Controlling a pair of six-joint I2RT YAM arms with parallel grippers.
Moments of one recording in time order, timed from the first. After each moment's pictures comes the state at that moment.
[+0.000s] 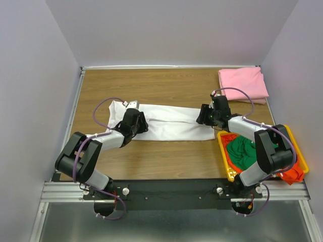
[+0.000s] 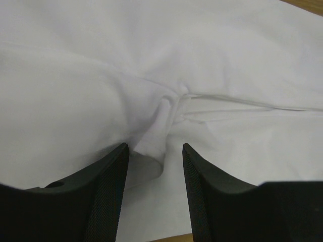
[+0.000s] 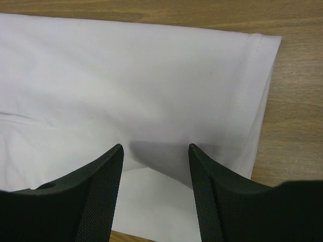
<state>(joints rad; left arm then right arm) -0.45 1.50 0.58 0.25 -0.11 -0.53 0.31 1.58 0.79 -0.02 -0.08 0.38</state>
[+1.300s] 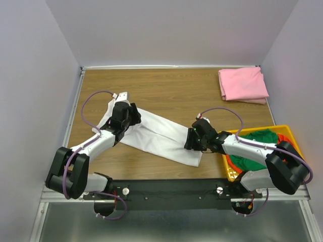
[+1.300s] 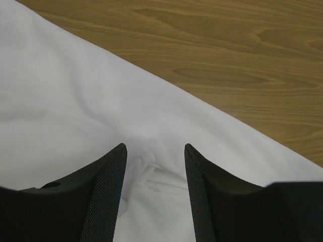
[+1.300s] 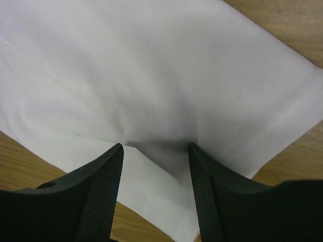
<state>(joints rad) -0.35 1.33 0.64 0.16 -0.11 -0.46 0.71 1.37 0.62 -0.20 0.07 0.71</state>
